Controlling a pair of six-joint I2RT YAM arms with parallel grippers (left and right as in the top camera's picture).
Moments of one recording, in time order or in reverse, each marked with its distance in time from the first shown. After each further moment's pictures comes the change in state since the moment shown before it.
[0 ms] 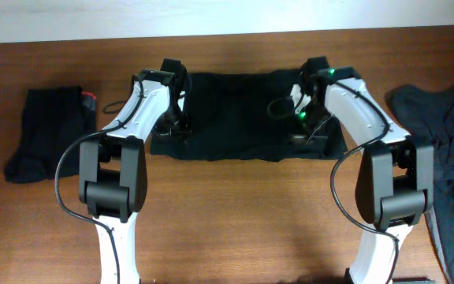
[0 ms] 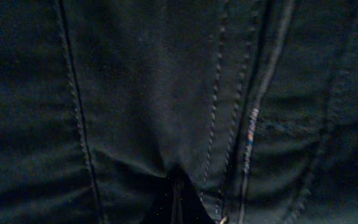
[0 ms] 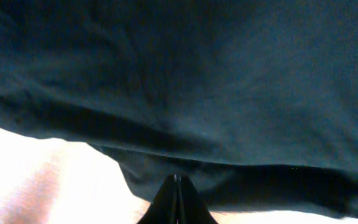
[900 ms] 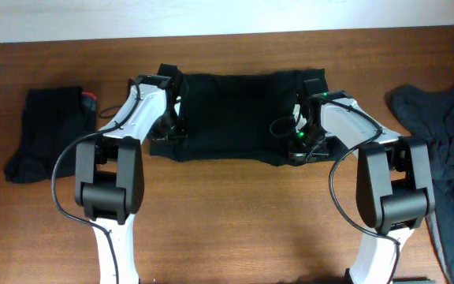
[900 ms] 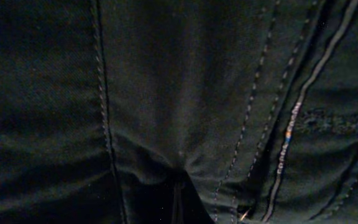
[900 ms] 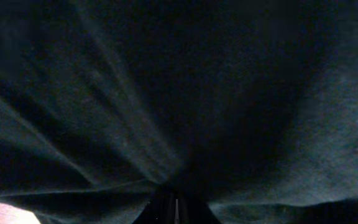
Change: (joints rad) left arm 0.021 -0.021 -0.057 -0.004 -0.023 0.000; right arm 0.006 -0.023 -0.212 0.161 0.137 0.045
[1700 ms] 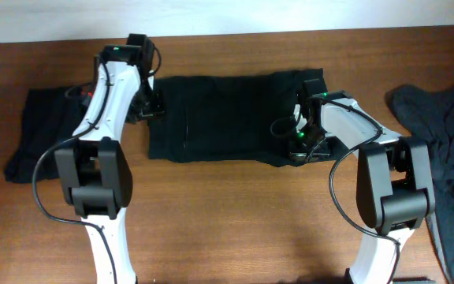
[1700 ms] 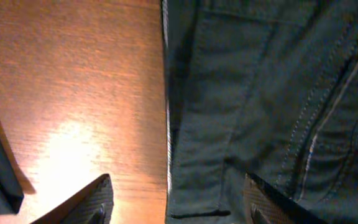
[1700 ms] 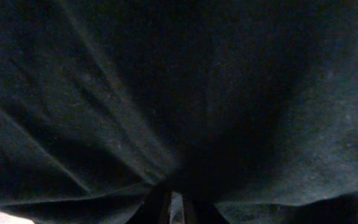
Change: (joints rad) left arm 0.113 0.023 0.310 -0.217 -0.060 0.031; right arm 0.000 -0.002 -0.002 0.002 0.014 0.001
